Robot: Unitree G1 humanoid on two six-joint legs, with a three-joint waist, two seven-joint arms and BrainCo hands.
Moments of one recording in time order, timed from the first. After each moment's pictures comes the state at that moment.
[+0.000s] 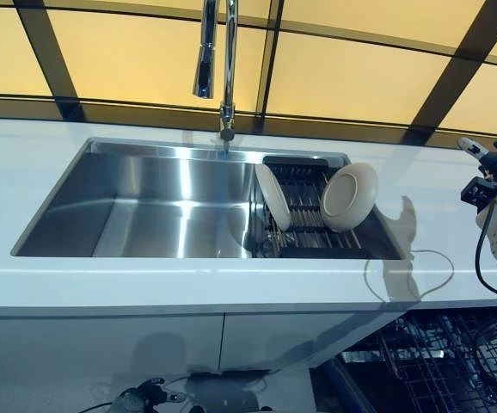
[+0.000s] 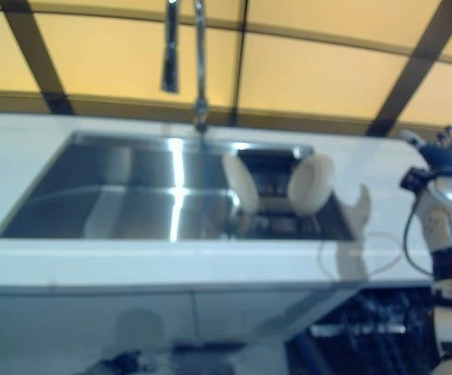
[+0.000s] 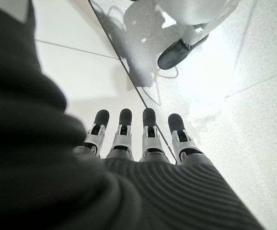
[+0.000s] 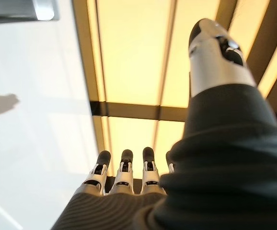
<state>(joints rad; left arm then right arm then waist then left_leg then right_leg) -0.05 0.36 -0.34 1.14 0.08 0.06 -0.08 -0.68 -0.90 -0.02 0.60 0.81 0.34 -0.33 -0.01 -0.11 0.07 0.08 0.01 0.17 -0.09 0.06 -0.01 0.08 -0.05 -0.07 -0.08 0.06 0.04</state>
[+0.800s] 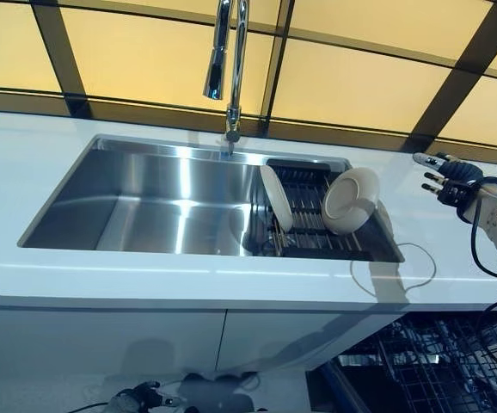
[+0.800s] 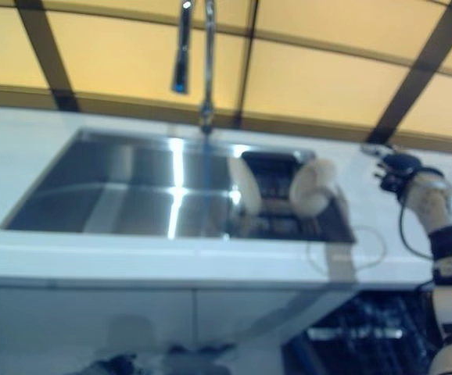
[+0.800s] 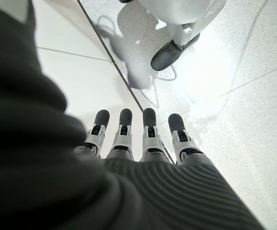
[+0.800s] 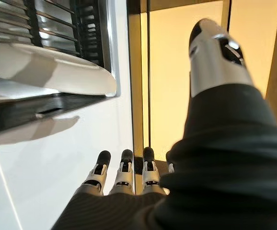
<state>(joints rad) -0.04 0.38 -0.37 1.14 0.09 0.07 -0.09 -0.78 -0.88 0.13 0.66 0.92 0.54 -0.10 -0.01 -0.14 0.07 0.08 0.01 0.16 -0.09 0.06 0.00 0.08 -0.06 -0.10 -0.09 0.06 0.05</state>
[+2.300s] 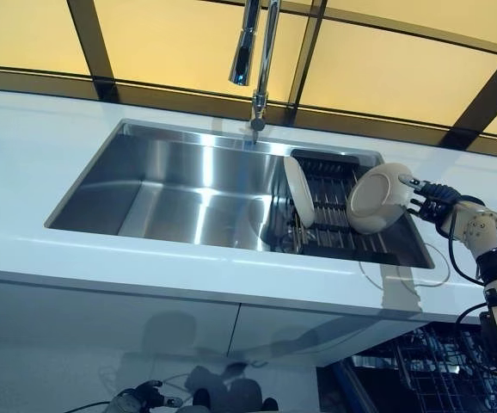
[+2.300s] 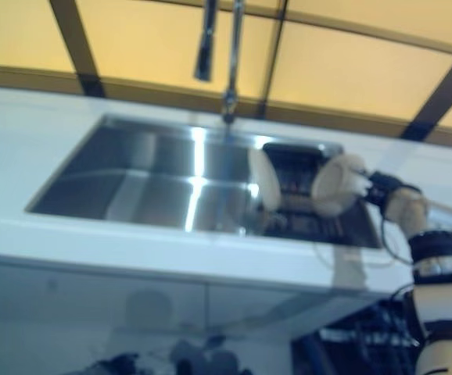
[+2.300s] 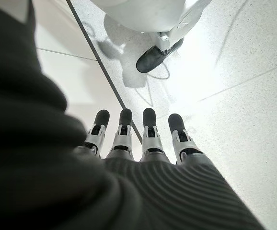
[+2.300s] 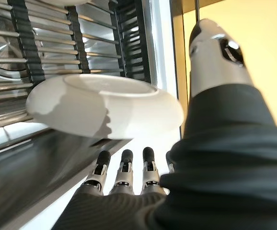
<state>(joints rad) -0.04 0.38 -0.39 1.13 0.09 0.05 -0.09 -0.78 -0.81 0.13 0.81 0.94 0.55 -0.21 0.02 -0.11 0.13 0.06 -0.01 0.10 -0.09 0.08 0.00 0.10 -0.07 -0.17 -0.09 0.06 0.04</state>
